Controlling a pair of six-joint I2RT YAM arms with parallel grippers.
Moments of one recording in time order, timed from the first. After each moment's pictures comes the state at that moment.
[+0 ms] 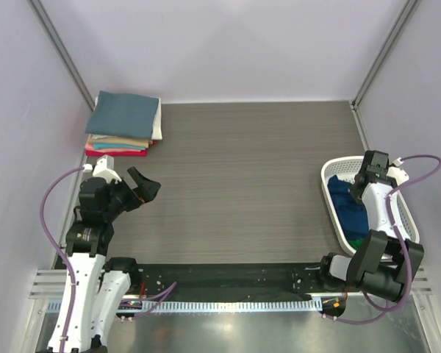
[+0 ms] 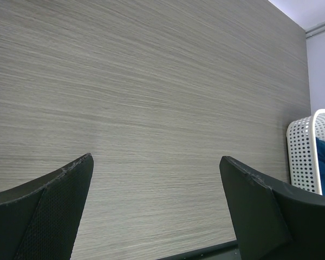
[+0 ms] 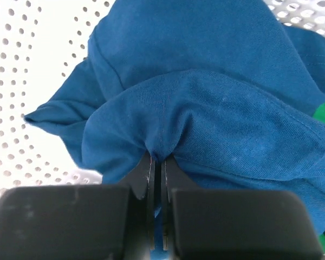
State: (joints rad) left arm -0.04 0.58 0.73 -0.61 0.23 -0.55; right arm -0.36 1.24 0.83 -0.64 0.37 0.69
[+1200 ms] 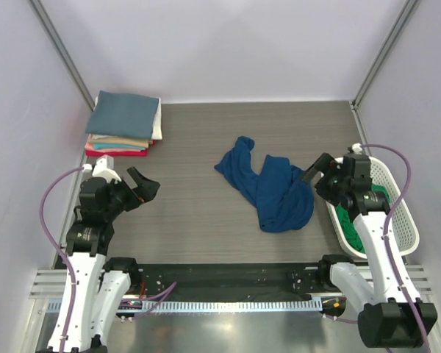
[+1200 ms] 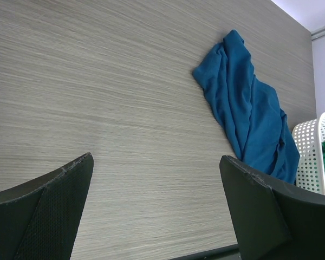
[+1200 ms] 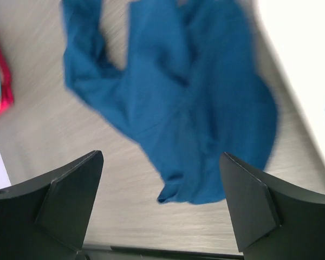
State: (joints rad) left arm -0.04 0.58 0.72 -0.61 0.21 -0.54; right arm -0.06 0.87 0.81 -0.69 -0.17 0.67
